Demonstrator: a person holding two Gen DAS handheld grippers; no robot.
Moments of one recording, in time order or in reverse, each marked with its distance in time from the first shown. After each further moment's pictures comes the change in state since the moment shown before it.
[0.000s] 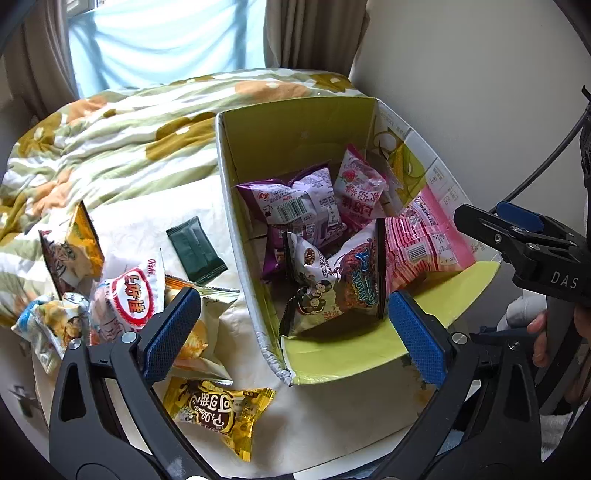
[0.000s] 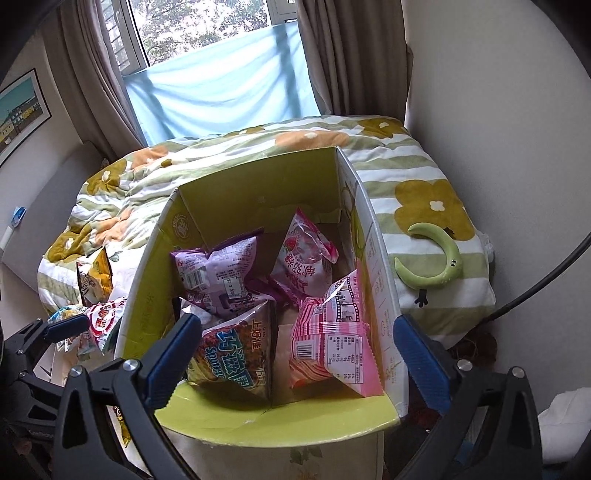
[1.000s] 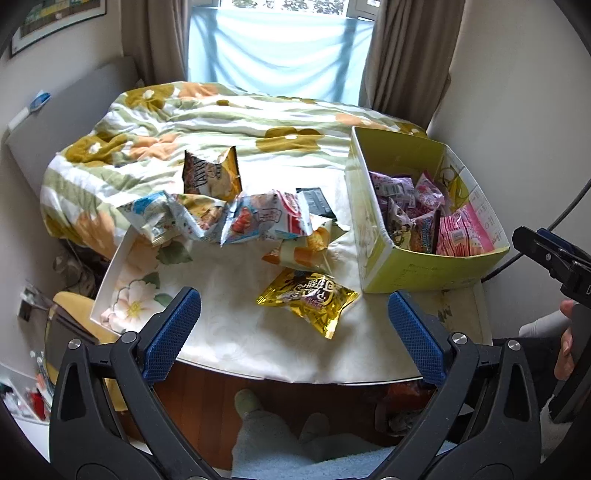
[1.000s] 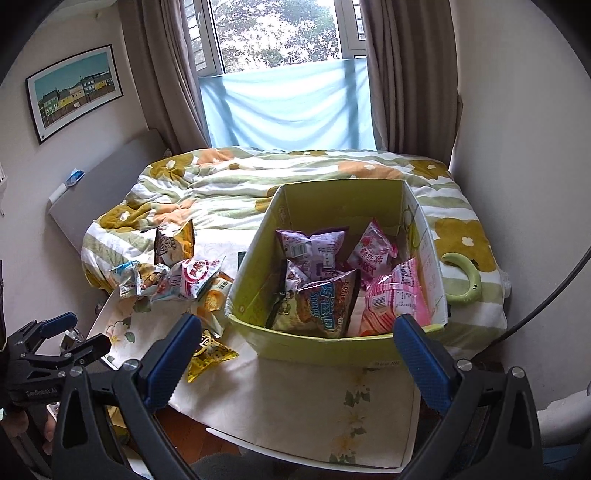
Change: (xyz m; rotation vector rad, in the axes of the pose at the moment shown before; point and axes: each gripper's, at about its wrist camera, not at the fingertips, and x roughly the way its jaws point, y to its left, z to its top) left arm -0.145 0.070 -0.146 -0.291 -0.158 0.214; right arm -0.097 0.079 -0.071 -0.177 -0.087 0.138
